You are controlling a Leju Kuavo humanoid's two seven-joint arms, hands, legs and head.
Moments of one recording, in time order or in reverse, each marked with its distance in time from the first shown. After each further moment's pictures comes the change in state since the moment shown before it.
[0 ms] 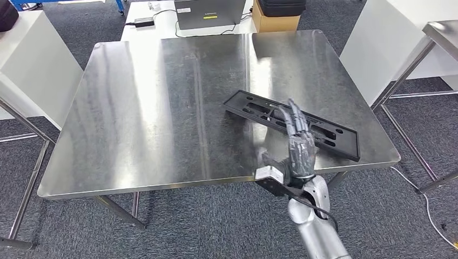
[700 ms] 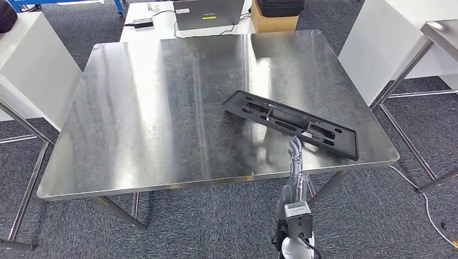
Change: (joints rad) left arm -0.003 -0.034 0.164 0.000 0.148 0.186 0.065; right arm 0.253 0.076 0.075 -0.124 -0.468 0.138 -0.126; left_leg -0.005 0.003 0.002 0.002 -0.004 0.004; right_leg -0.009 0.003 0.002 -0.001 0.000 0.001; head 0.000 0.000
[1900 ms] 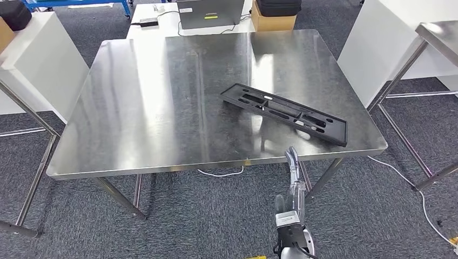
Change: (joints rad) left arm -0.012 -0.044 0.095 -0.002 0.046 0.007 0.031; right arm 0.044 -0.012 -0.004 0.026 0.109 -0.044 -0.003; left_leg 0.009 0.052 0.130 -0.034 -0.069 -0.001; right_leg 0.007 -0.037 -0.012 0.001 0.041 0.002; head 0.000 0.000
